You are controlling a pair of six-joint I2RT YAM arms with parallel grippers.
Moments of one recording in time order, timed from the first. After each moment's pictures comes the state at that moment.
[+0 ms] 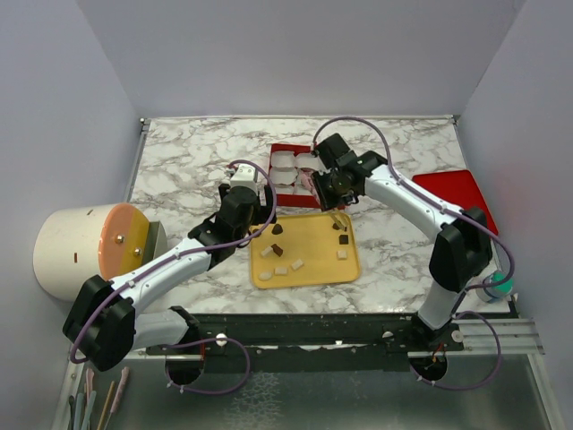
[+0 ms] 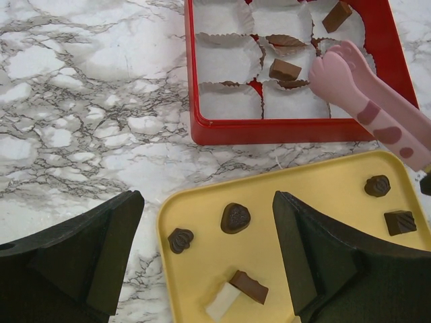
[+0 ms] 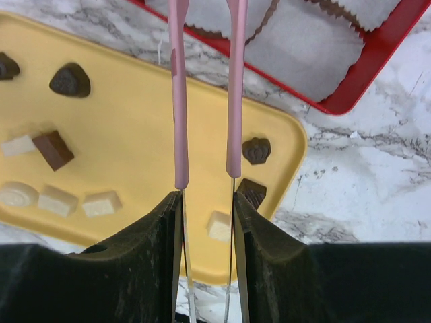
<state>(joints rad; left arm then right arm) -0.67 1.20 0.72 0.03 -0.39 -0.37 0.63 1.78 1.56 -0.85 0.06 0.19</state>
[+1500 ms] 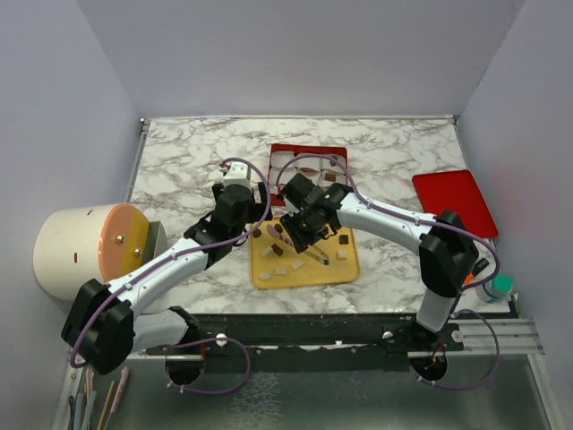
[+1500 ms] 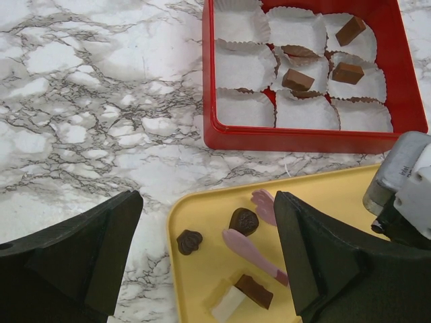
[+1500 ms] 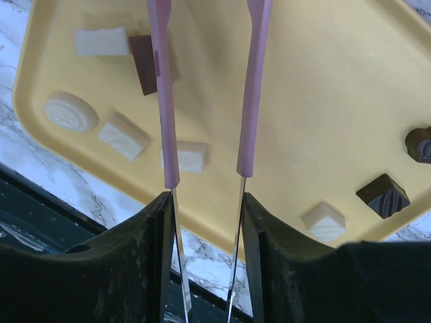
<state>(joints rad) -0.63 1.18 0.72 0.01 -0.40 -0.40 0.88 1.78 1.39 -0.79 -0.04 0.21</state>
